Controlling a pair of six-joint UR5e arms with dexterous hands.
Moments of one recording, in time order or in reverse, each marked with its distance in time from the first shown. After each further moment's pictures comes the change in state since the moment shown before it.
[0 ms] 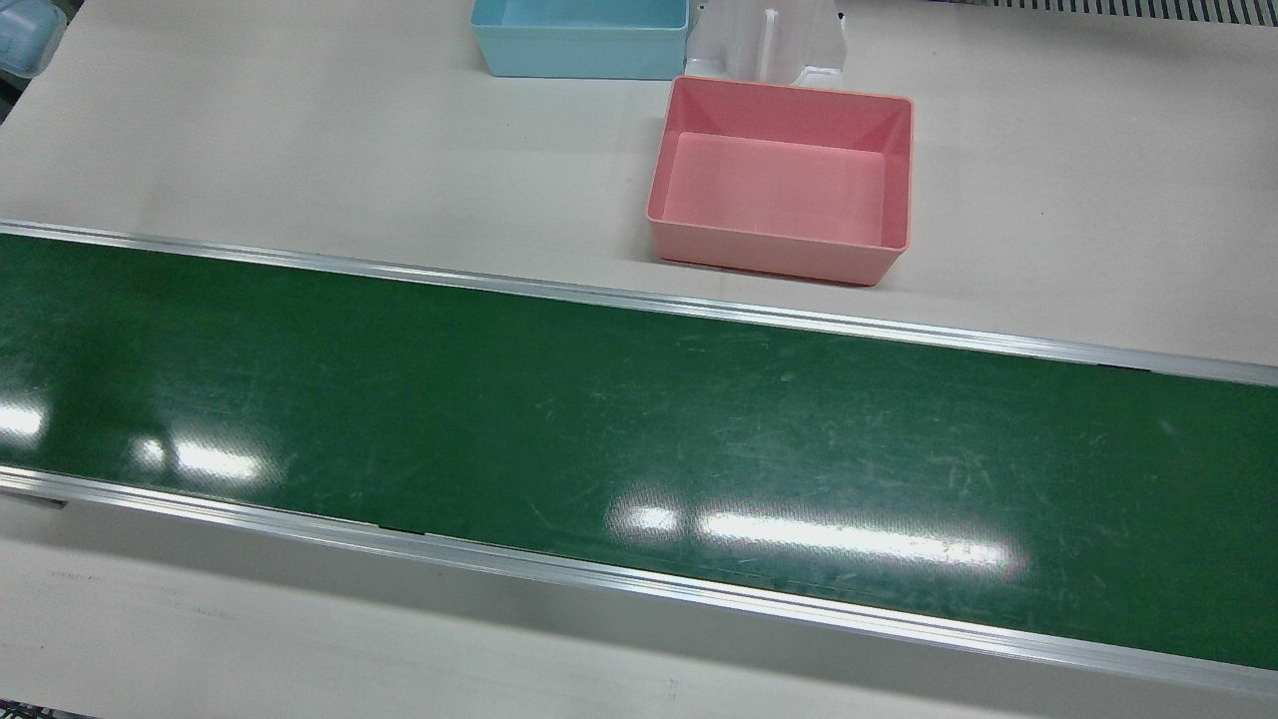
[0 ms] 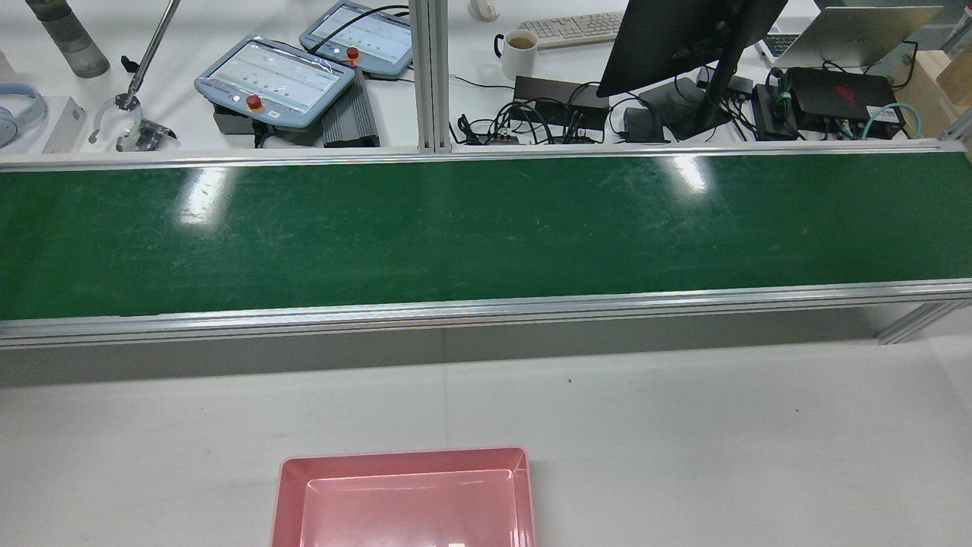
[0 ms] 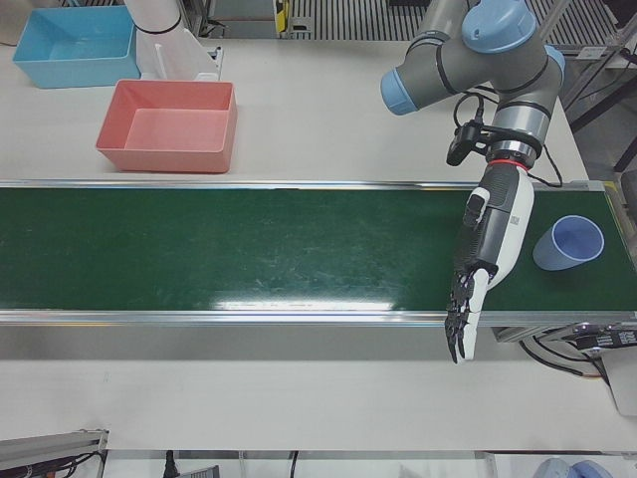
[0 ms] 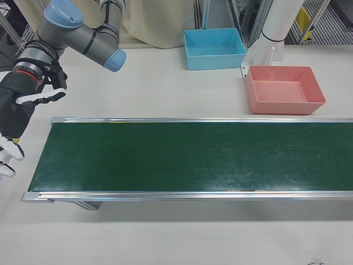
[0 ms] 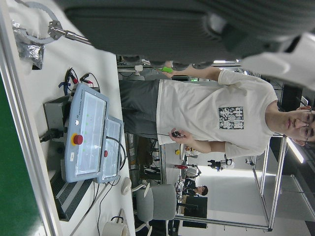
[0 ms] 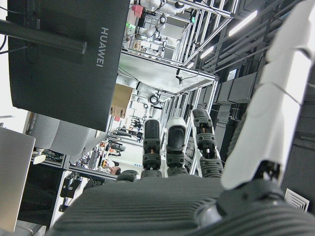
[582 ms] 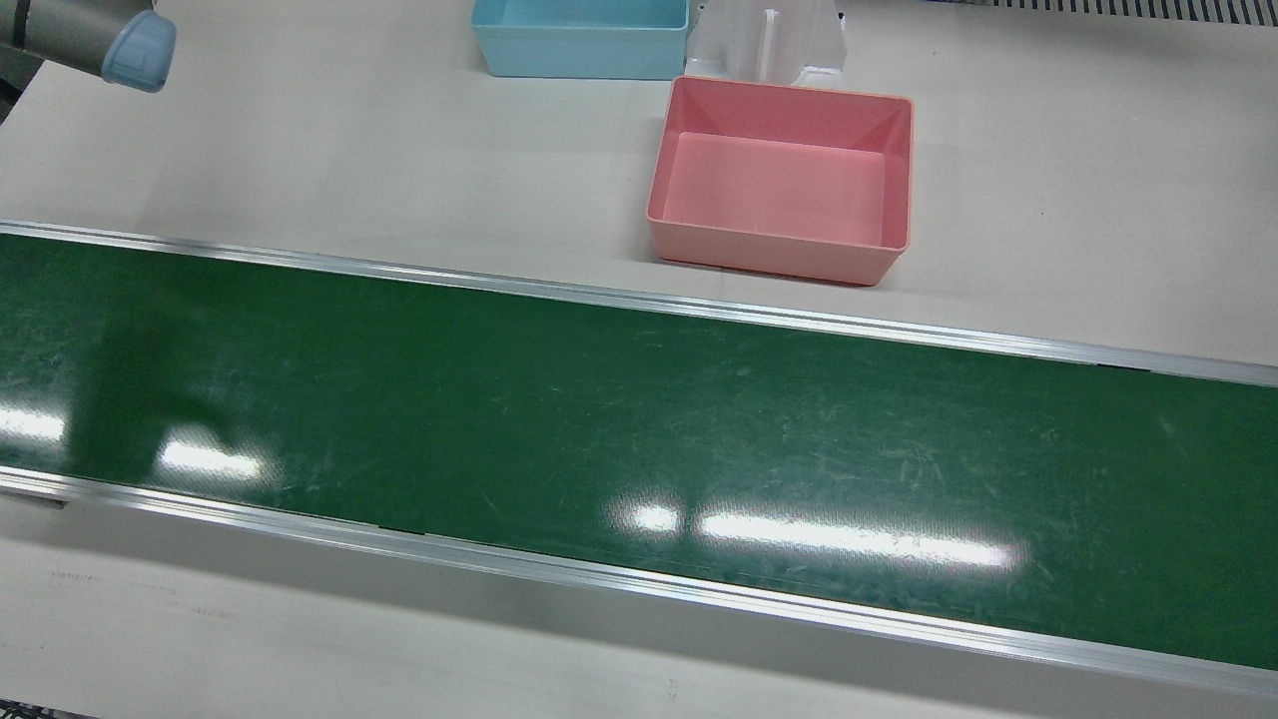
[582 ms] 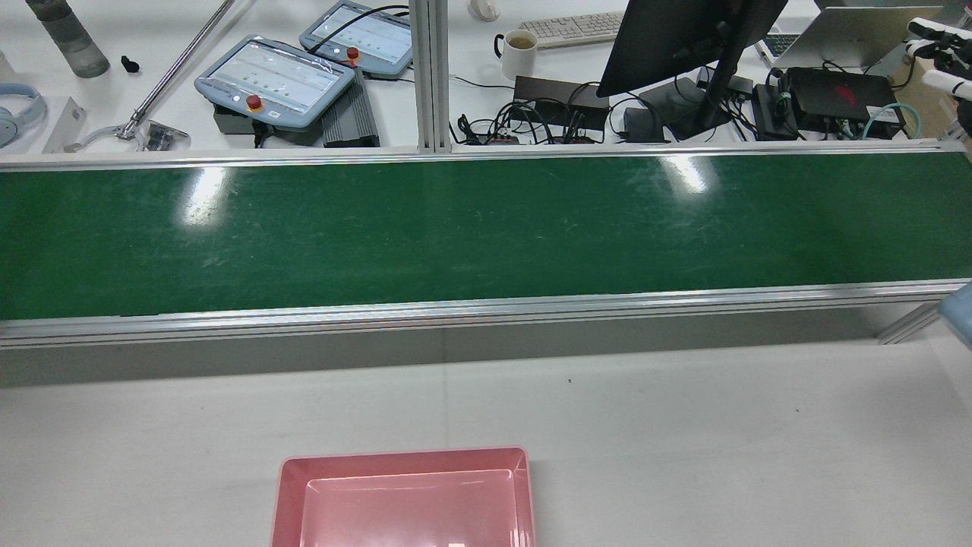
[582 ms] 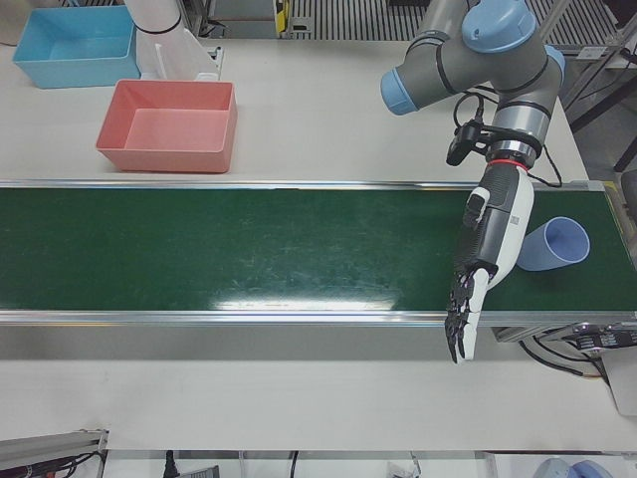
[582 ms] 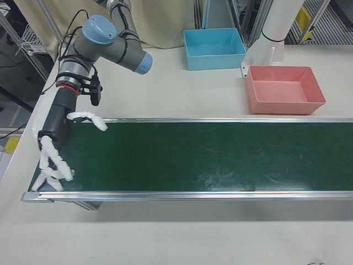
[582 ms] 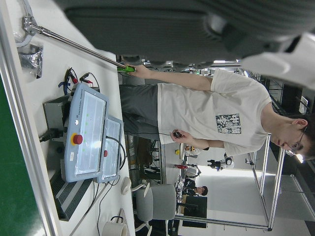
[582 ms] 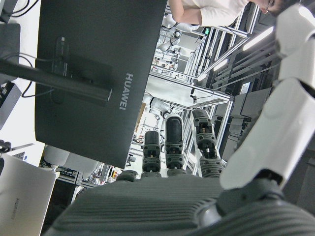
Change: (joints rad) left arm 0.000 0.000 -0.001 -0.001 0.000 -0.001; right arm -0.219 -0.012 0.100 -0.084 0.183 -0.040
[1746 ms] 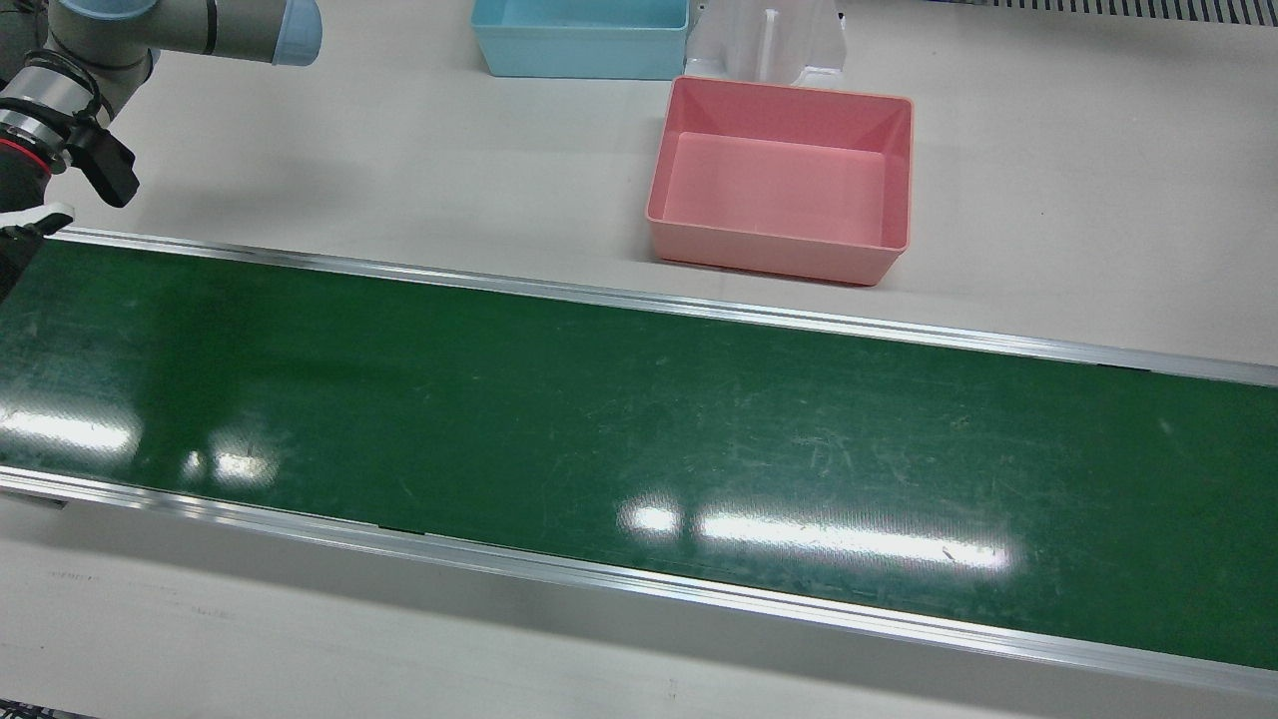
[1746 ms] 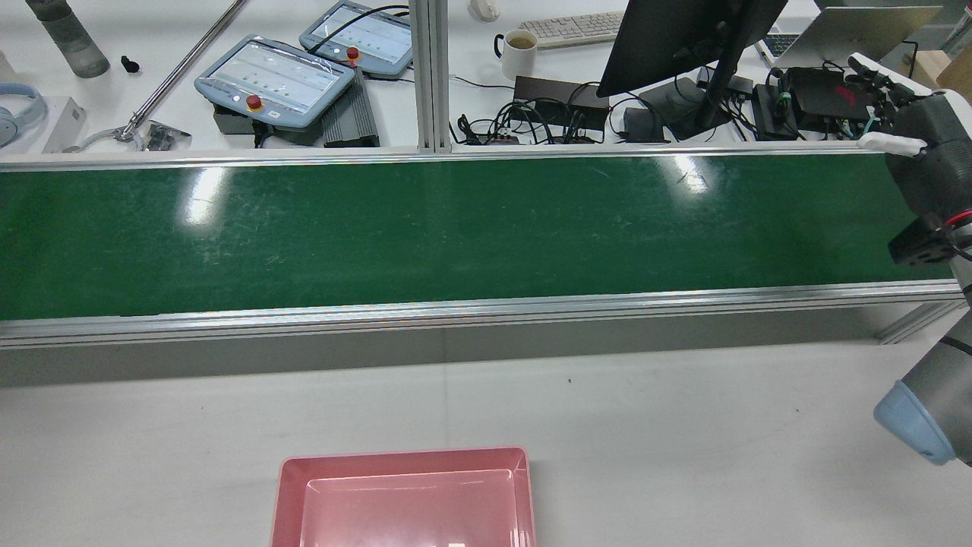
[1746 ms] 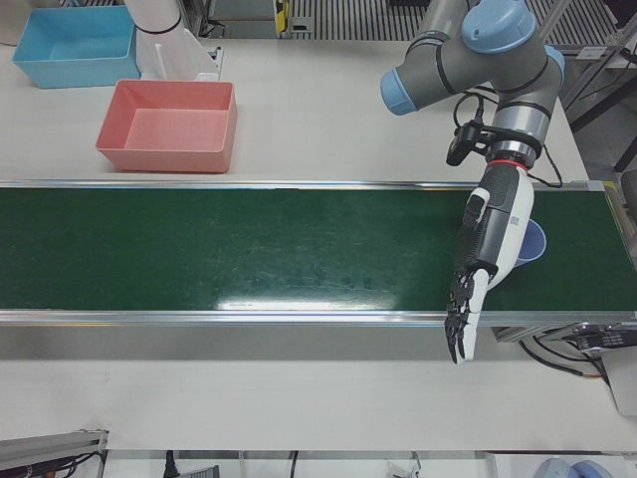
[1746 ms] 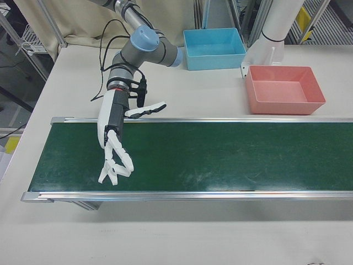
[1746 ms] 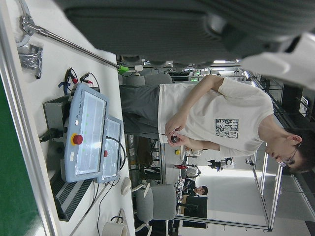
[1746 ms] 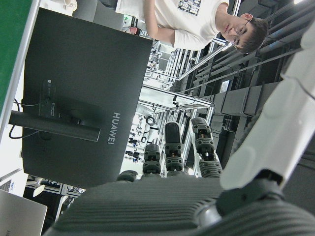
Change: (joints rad) left arm 0.000 -0.002 -0.001 0.002 -0.001 0.001; right arm -0.297 -0.076 0.157 -0.022 0.365 -0.025
